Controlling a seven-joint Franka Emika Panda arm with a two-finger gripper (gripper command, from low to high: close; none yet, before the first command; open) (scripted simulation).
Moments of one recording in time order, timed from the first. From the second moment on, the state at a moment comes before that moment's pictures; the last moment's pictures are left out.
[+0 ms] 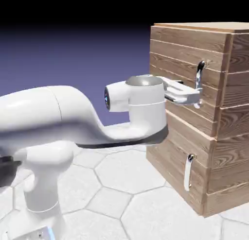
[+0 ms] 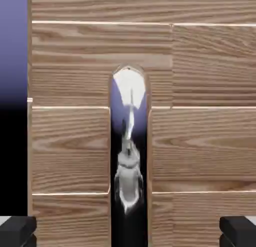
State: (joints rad) arm 1.02 -1.04 -1.11 -2.33 -2.71 2.87 -0.52
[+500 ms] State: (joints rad) arm 0.62 -1.11 -0.76 -2.69 -2.44 2.61 -0.56
